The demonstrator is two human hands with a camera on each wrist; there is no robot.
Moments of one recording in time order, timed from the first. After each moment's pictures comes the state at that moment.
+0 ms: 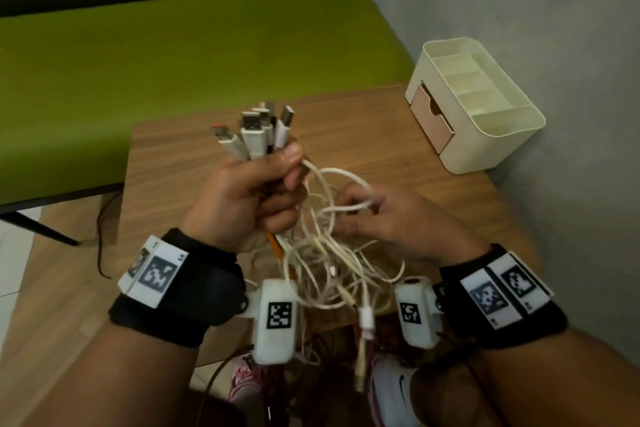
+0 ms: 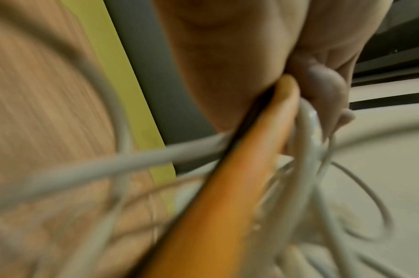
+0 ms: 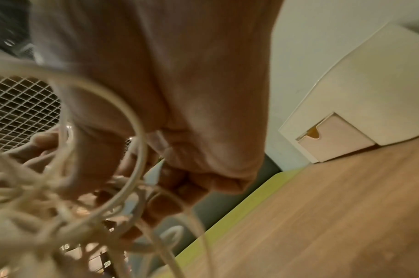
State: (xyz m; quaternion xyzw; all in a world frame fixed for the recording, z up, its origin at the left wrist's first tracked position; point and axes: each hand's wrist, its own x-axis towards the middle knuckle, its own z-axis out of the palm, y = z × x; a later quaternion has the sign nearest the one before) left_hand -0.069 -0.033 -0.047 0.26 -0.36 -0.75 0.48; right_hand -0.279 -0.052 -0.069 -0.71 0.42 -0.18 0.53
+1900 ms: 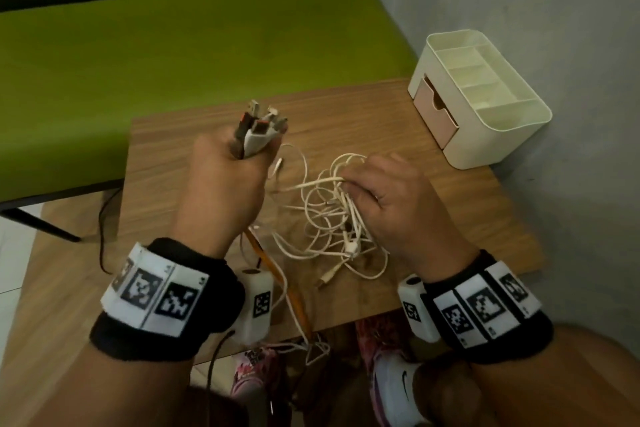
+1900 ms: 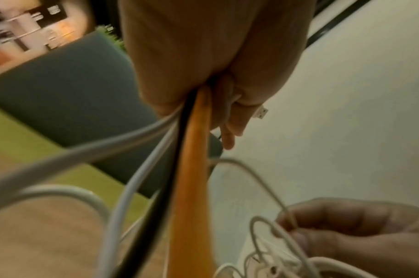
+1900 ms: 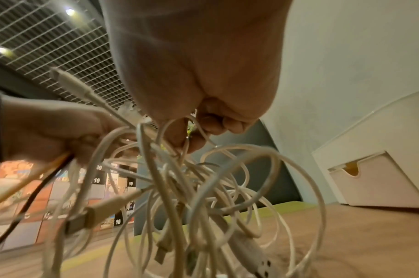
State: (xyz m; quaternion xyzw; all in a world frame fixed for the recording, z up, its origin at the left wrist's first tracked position) left_hand -0.066 -0.033 -0.039 0.66 -0.52 -0.30 0.45; right_hand -0.269 -0.057 -0.099 -0.82 0.43 -0.35 0.11
